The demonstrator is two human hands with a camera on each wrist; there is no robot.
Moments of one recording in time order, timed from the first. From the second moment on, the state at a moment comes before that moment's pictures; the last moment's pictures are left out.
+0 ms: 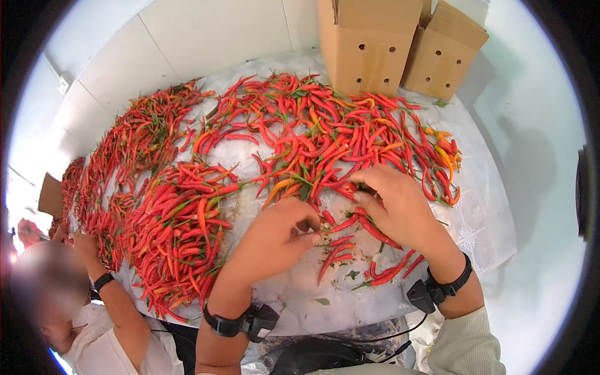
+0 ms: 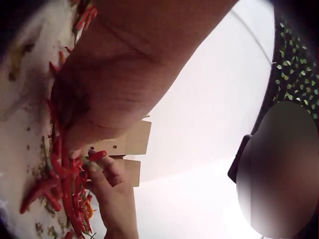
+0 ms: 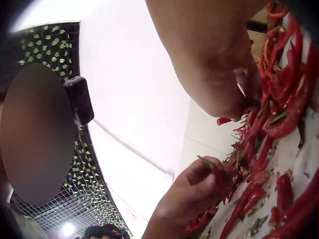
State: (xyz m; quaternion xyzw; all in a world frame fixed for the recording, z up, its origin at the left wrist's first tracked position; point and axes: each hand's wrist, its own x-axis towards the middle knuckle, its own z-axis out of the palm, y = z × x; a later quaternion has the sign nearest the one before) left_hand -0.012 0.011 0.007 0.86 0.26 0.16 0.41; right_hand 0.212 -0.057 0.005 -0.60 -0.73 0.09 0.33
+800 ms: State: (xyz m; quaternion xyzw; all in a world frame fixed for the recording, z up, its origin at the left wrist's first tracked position) left_hand -0.011 0.013 -0.011 0.37 0.31 0.30 0.82; right_hand 0.200 -0.054 0.000 -0.56 -0.75 0.13 0.31
